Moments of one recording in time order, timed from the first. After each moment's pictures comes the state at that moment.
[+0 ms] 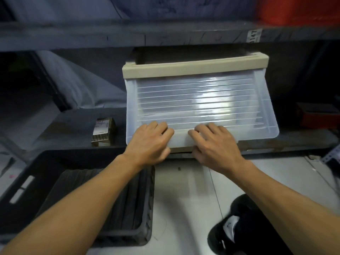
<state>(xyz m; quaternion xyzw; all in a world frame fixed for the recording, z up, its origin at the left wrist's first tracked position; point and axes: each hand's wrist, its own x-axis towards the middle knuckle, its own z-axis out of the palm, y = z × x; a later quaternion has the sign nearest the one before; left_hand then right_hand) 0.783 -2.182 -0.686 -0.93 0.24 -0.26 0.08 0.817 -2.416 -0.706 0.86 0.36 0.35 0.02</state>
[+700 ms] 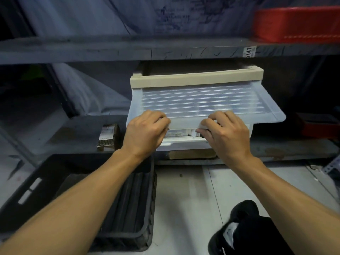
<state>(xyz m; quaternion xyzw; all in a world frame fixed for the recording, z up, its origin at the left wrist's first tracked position) 0.773 -2.177 -0.643 -0.88 0.22 -0.41 -0.01 0.820 -2.426 -0.661 0.80 0.31 0.50 -0.09</state>
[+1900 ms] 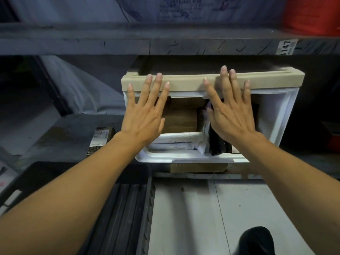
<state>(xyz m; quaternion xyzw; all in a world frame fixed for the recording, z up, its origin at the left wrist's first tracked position) 0.904 -2.149 -0.652 -0.93 0.05 -0.31 0.18 0.973 -2.397 -0.651 0.89 0.24 0.38 0.00</state>
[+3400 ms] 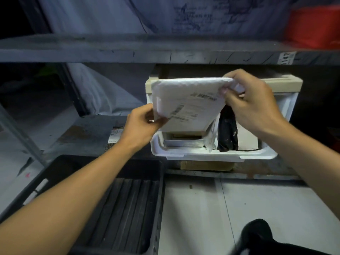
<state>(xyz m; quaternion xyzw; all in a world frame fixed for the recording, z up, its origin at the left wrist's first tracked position) 0.816 -2.127 -0.628 -0.82 0.04 -0.25 -0.52 0.865 -2.387 -0.555 0.83 0.29 0.23 -0.41</state>
